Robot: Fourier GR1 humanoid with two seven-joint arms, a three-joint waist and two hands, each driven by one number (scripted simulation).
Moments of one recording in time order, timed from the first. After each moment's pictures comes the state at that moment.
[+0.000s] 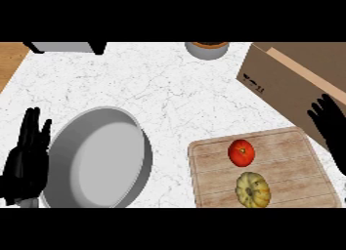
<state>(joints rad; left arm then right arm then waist) 0.08 0.33 -0.09 -1.62 0.42 0.34 -0.17 -0.05 -0.47 -0.02 -1.48 -0.44 0.00 0.09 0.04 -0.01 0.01</state>
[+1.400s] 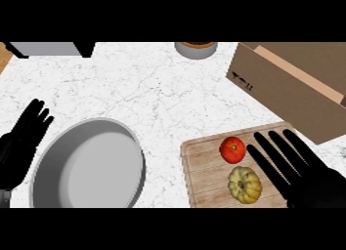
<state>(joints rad) 0.03 0.51 -0.08 -1.63 0.48 0.18 0.12 -0.23 -0.95 0.68 -2.30 0.78 0.35 0.61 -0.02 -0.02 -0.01</state>
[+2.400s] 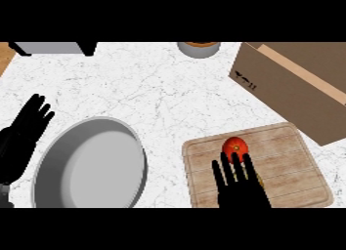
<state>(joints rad) -0.01 0.51 -0.06 -1.62 0.50 0.15 0.16 -0.22 -0.39 0.91 -2.05 0.98 0.77 1.02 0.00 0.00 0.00</state>
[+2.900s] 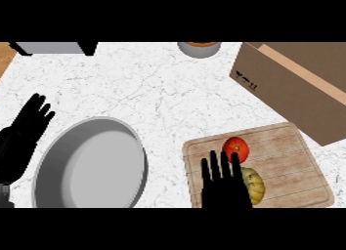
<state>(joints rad) -0.01 0.50 -0.05 -1.63 0.48 0.15 0.17 -0.19 -0.19 0.88 -1.97 1.13 0.92 1.00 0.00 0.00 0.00</state>
